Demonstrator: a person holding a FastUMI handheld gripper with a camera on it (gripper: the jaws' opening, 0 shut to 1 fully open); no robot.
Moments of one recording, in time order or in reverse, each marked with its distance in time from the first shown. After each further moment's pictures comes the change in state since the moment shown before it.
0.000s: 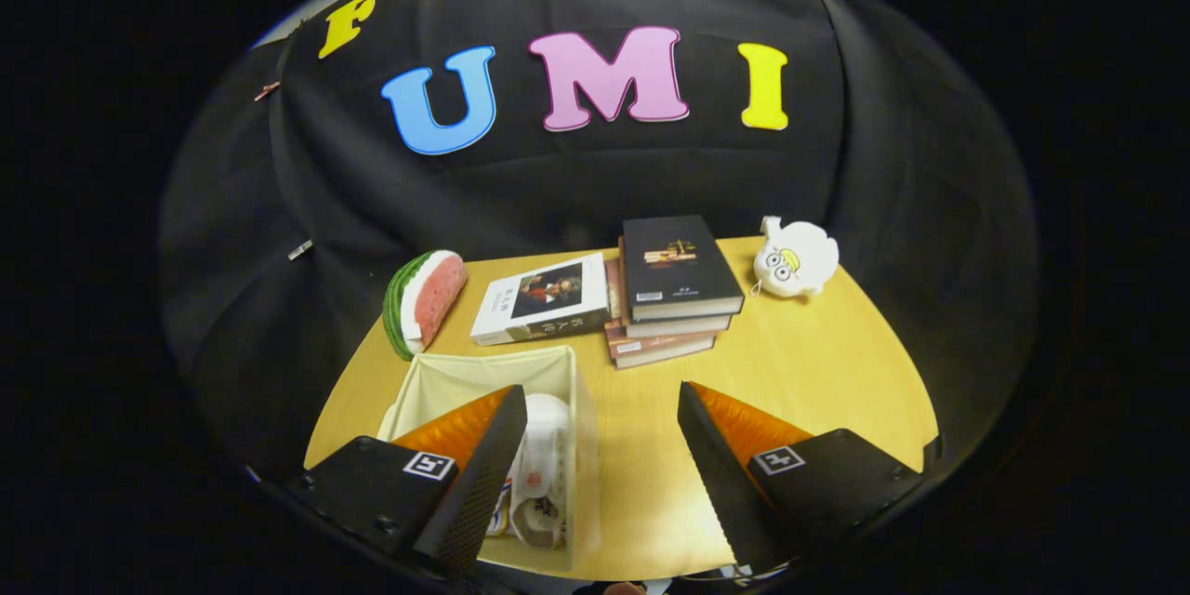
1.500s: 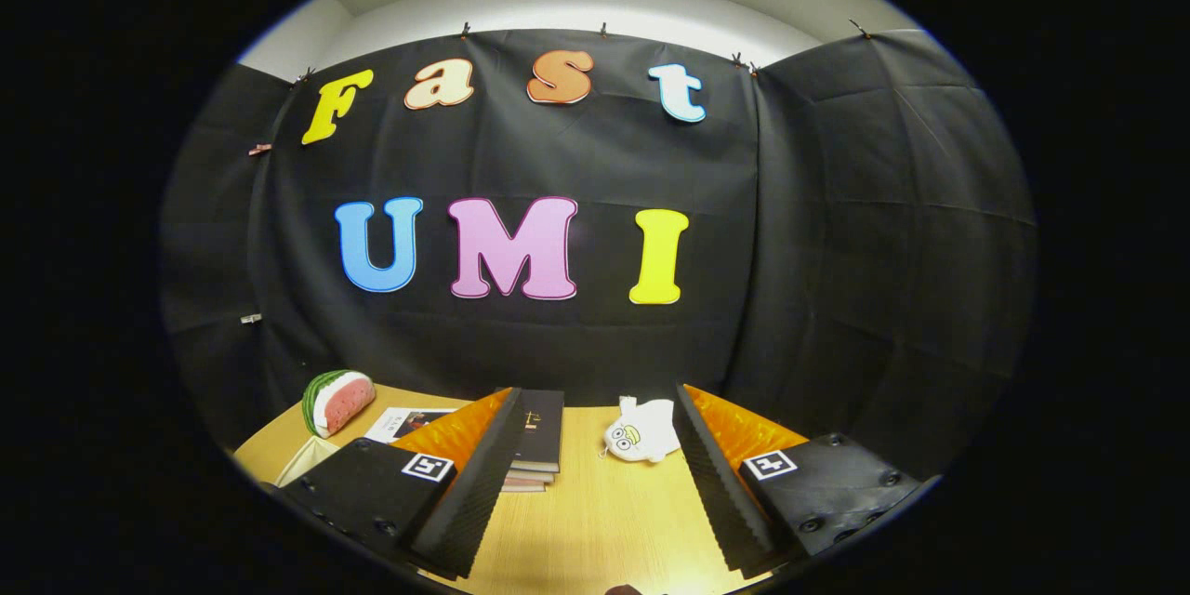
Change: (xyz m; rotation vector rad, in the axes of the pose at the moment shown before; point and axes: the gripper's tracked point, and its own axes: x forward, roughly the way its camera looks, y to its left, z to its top) arm -0.081 -0.196 0.153 -0.071 -0.441 -0.124
